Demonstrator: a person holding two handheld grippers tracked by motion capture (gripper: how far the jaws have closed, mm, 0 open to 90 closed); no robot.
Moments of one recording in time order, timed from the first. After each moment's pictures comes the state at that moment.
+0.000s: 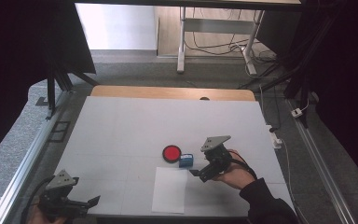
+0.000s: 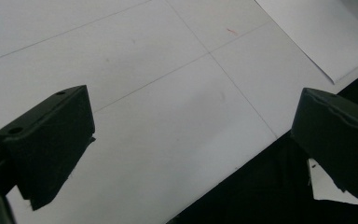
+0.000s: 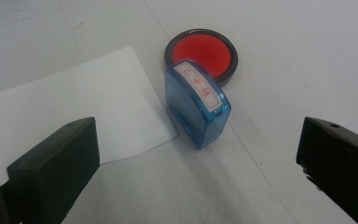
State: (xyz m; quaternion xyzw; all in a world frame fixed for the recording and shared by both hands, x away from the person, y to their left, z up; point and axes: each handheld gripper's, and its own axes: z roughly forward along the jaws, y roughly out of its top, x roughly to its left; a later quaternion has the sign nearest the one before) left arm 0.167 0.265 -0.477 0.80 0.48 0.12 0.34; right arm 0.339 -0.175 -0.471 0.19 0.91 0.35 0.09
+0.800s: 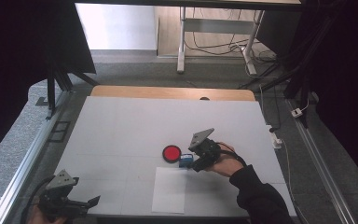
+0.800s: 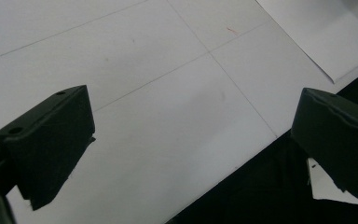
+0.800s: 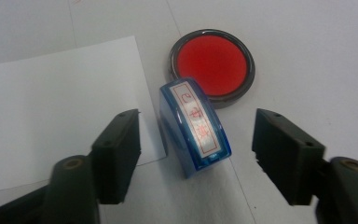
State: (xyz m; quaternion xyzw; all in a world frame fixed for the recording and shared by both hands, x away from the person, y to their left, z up) left arm 0.167 0.265 -0.477 0.80 0.48 0.12 0.34; right arm 0.368 -0.147 -0.479 0.11 0.94 0.30 0.06
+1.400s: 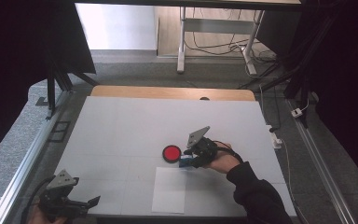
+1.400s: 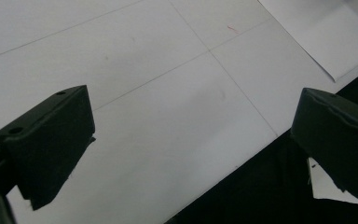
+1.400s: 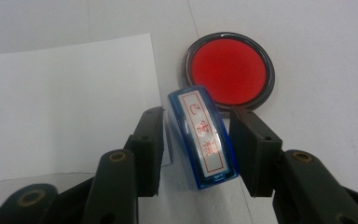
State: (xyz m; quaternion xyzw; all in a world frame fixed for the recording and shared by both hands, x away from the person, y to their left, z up) left arm 0.167 0.265 -0.477 0.80 0.48 0.12 0.34; right arm 0.378 -0.140 -0.483 0.06 0.95 0.30 0.04
